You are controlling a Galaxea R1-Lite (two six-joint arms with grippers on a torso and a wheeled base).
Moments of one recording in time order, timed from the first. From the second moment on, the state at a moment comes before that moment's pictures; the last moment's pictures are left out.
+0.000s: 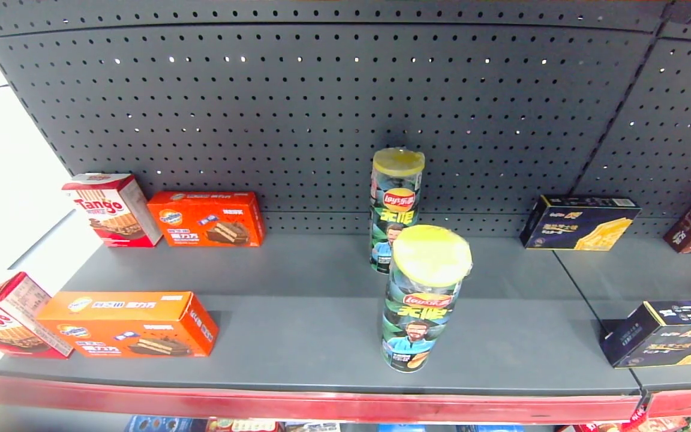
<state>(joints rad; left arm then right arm) 0.00 0.00 0.00 0.01 -0.04 0.05 0.01 0.01 0.00 0.00 -0.03 -0.01</state>
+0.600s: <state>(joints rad) 0.00 0.00 0.00 0.00 -0.04 0.05 0.06 0.37 -0.34 -0.01 0.08 0.01</state>
